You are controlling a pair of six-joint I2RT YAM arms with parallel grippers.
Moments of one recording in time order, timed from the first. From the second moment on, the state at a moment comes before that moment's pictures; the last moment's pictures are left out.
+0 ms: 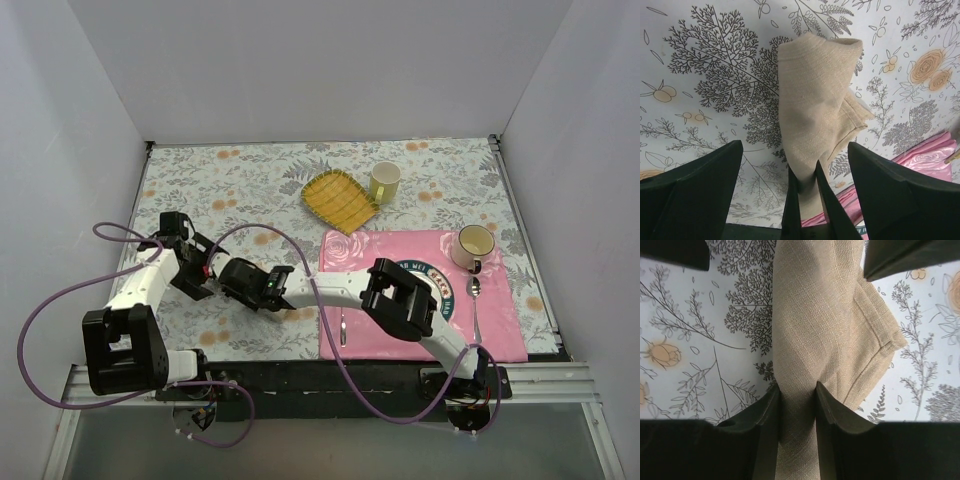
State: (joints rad) left arm 0.09 1.30 0.79 -0.71 0.12 -0.89; right arm 1.29 2.24 1.71 -0.34 0.28 0.01
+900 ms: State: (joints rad) left arm 0.05 1.49 0.74 -0.49 0.32 -0.86; right arm 0.95 2.21 1.19 0.57 -0.68 0.88
